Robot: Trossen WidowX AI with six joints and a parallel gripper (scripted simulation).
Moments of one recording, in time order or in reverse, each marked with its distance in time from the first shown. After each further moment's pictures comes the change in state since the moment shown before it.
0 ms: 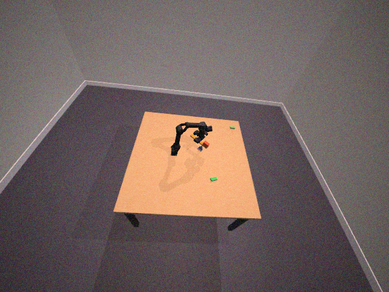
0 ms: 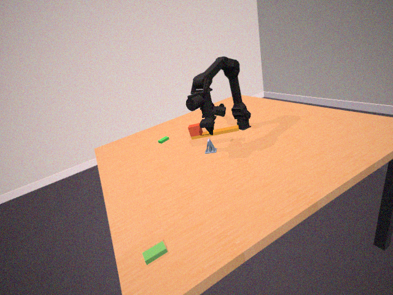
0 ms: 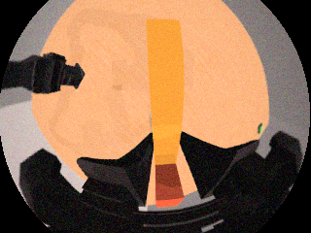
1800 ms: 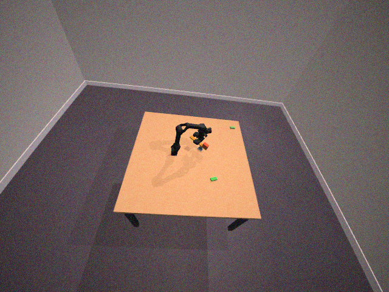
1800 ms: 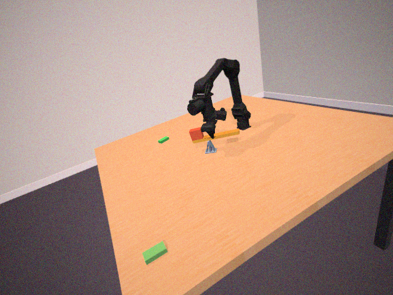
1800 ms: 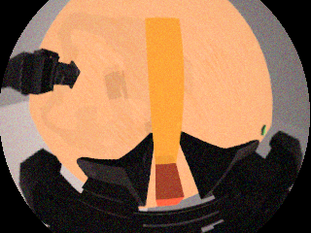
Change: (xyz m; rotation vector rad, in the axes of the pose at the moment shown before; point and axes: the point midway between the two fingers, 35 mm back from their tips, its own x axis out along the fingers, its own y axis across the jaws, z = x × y) arm 0.023 0.004 0.000 -0.002 0.000 0.001
